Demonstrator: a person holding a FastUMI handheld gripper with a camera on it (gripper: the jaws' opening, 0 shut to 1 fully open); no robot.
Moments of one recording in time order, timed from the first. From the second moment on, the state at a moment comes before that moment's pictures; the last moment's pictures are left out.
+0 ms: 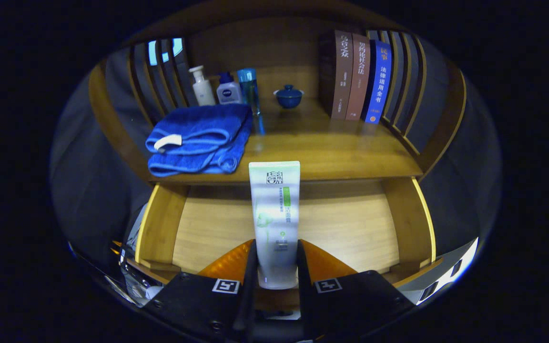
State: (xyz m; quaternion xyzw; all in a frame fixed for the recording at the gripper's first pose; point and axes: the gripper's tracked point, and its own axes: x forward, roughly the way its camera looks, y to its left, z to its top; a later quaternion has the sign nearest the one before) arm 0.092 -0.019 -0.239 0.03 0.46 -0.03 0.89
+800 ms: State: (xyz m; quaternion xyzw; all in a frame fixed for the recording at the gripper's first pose) arm 0.270 -0.042 -0.275 0.04 0.47 -0.05 0.88
